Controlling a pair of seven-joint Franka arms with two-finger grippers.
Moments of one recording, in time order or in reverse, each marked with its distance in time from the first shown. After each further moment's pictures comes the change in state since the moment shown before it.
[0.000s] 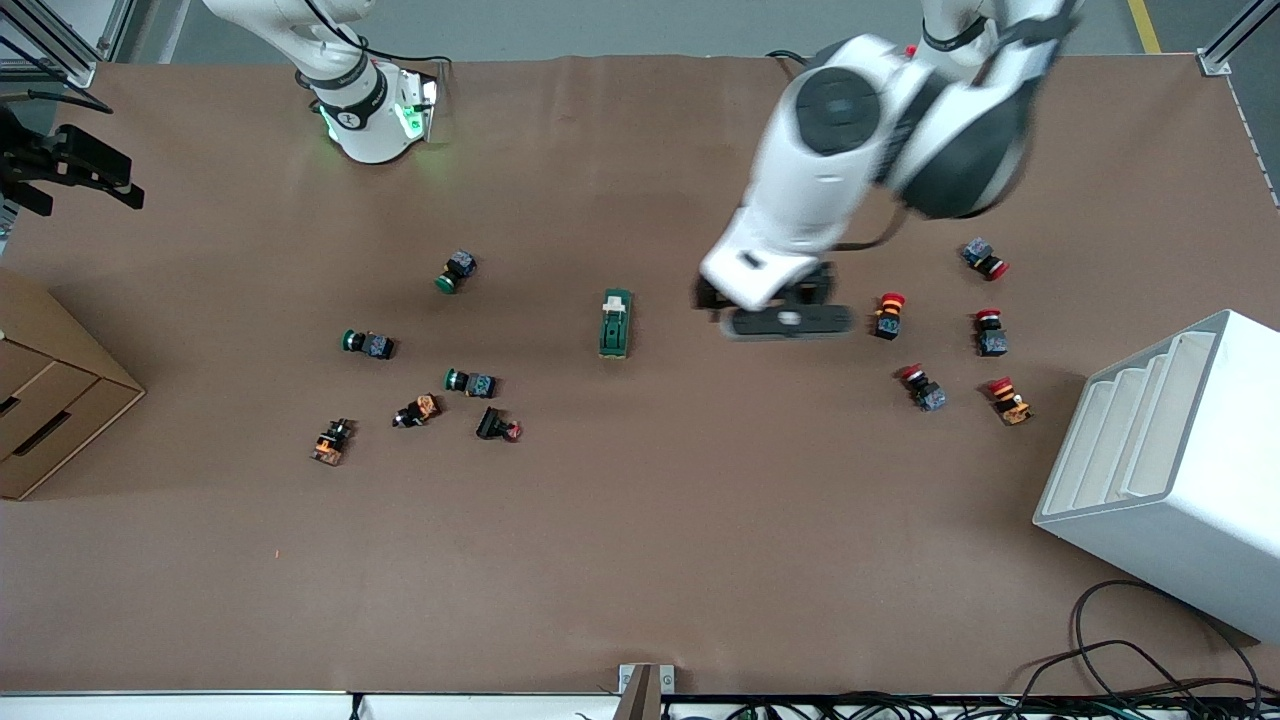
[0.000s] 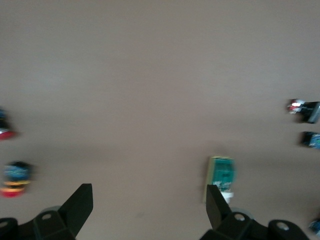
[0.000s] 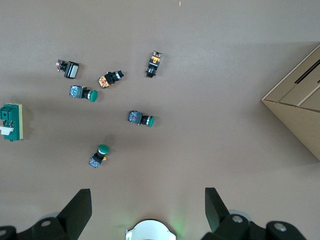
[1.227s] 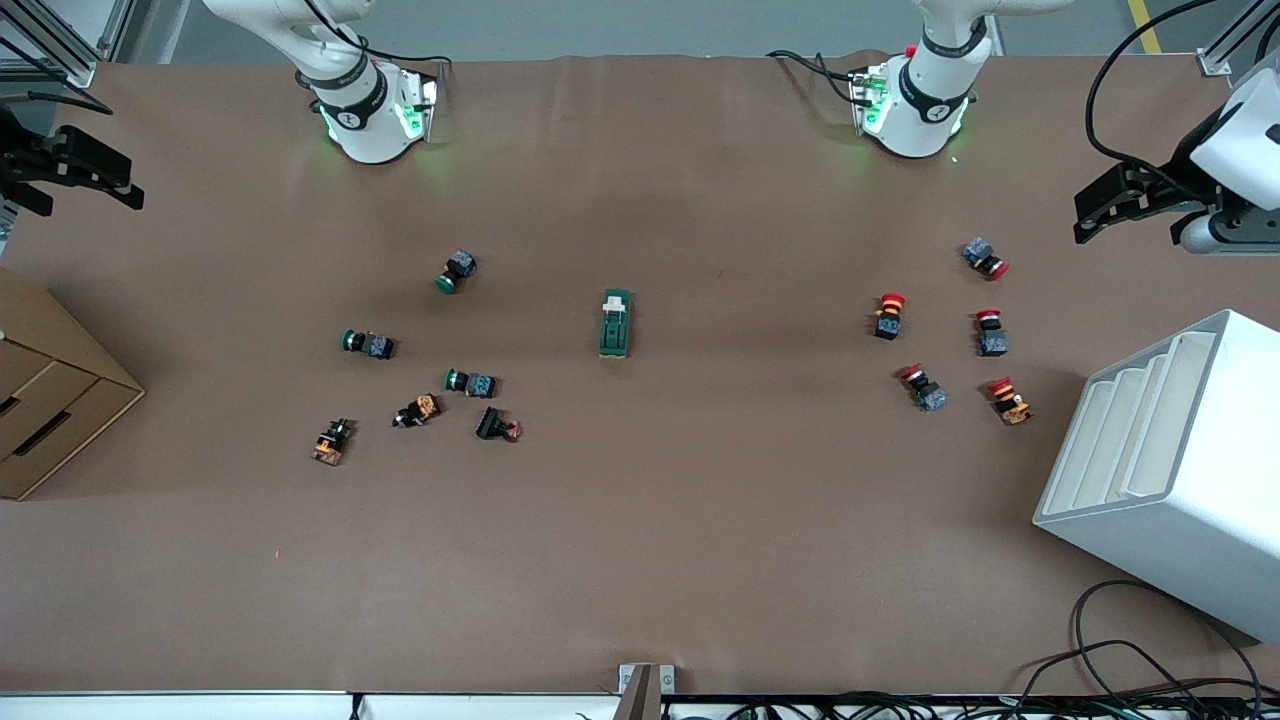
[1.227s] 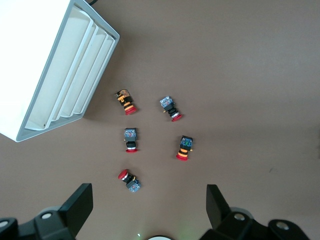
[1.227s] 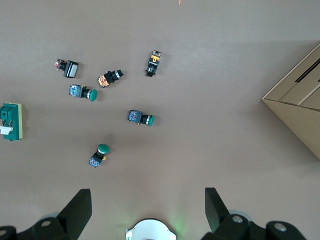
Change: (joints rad) left arm 0.483 -0.387 0.128 -0.005 -0.005 -0.490 0.726; right arm -0.001 0.001 0.000 -0.007 0.000 -0.001 0.000
